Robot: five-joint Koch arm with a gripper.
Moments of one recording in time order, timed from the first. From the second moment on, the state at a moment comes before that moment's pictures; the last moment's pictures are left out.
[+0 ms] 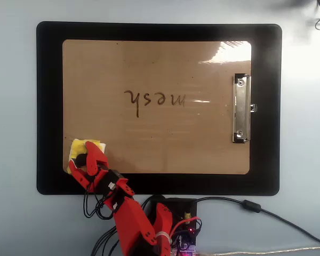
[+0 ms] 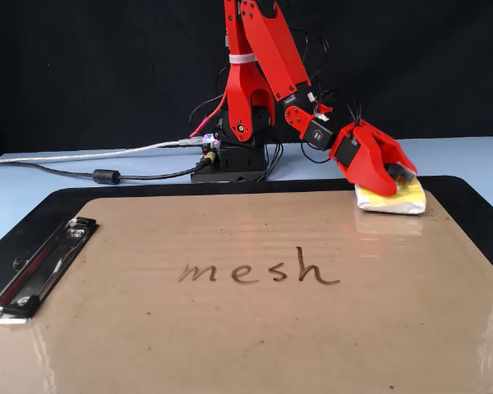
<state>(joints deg) -61.0 92.5 149.5 -34.3 -89.8</state>
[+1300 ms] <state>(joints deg) -13.6 102.0 143.0 -18.4 -77.9</state>
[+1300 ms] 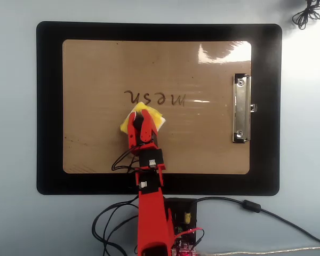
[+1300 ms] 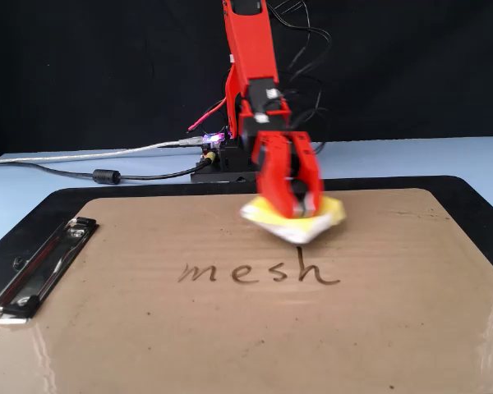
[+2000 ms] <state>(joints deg) 6.9 59.7 104.9 -19.3 -70.1</state>
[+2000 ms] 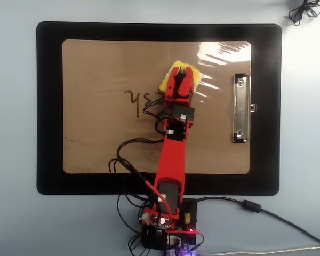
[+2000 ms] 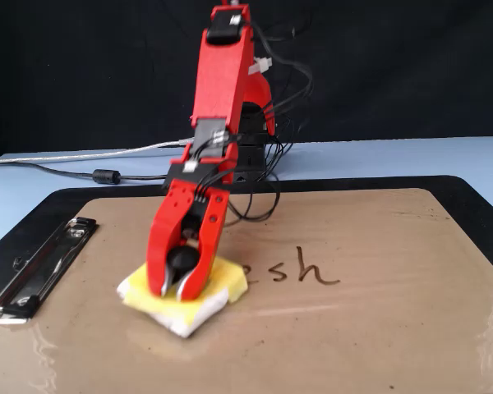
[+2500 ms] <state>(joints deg) 10.0 67.9 112.7 -19.2 -70.8</state>
